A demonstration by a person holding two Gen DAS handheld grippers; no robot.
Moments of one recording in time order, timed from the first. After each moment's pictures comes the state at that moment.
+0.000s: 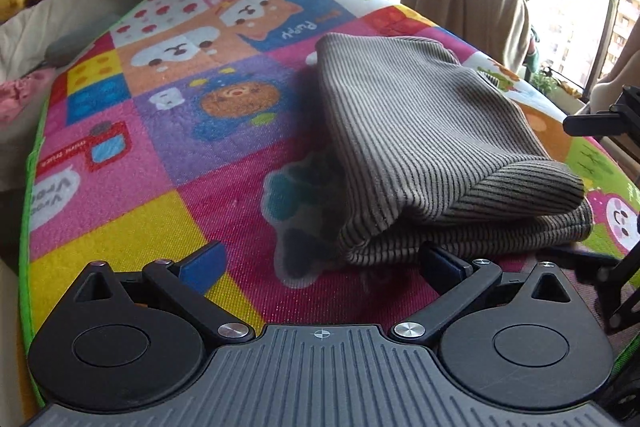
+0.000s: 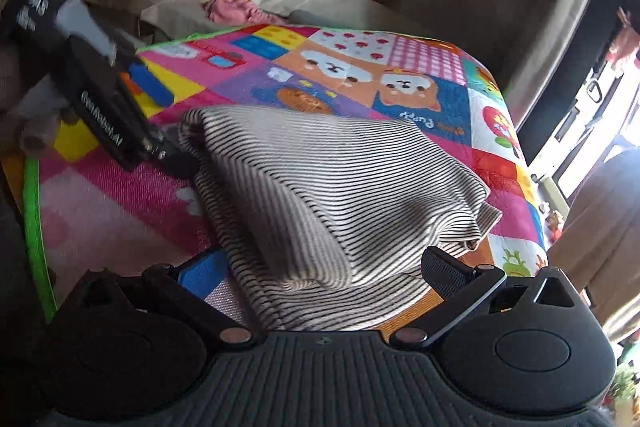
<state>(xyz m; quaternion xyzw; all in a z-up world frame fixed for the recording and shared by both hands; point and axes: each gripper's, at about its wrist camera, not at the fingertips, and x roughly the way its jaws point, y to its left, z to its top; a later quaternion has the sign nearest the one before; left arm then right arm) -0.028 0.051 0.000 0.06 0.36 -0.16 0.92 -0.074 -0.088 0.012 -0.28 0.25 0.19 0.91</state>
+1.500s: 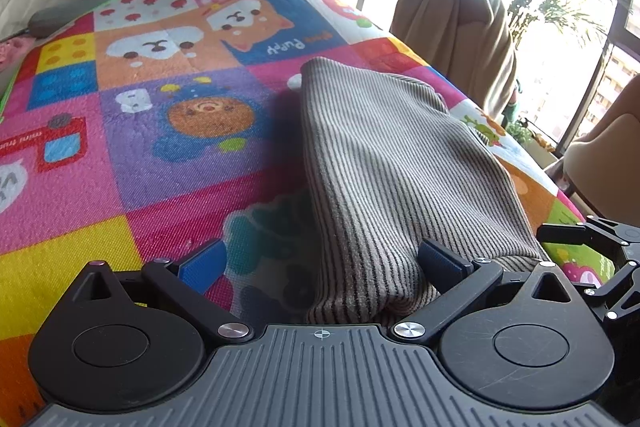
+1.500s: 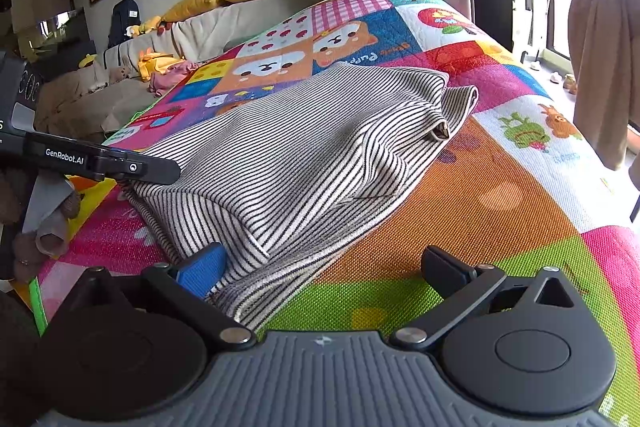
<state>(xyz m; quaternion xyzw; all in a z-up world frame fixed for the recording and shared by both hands) 0.006 0.049 -0.008 -0.04 0.34 -0.20 0.92 -0.041 -0.180 -0.016 0.01 0.30 0.18 0.94</state>
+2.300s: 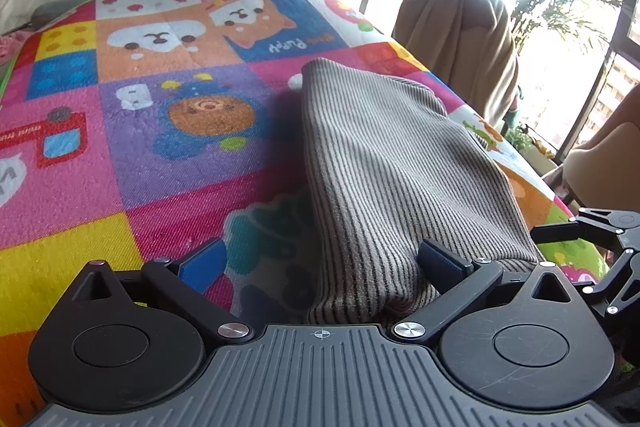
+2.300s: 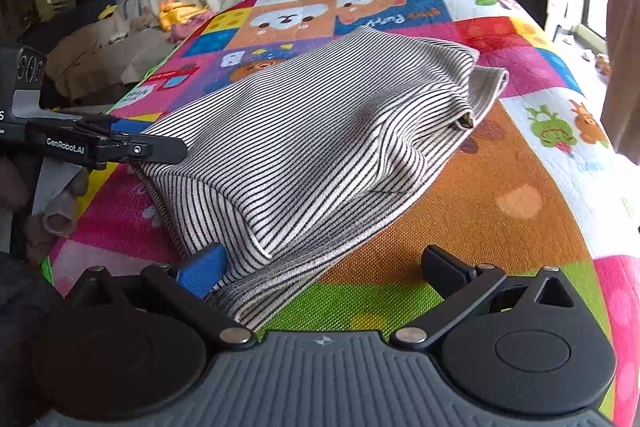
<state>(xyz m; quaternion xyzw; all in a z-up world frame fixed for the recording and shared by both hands) 0.006 0.050 -0.009 -0.06 0.34 -0.20 0.92 -0.021 -0.178 -0.003 -0.01 0.37 0.21 0.91</state>
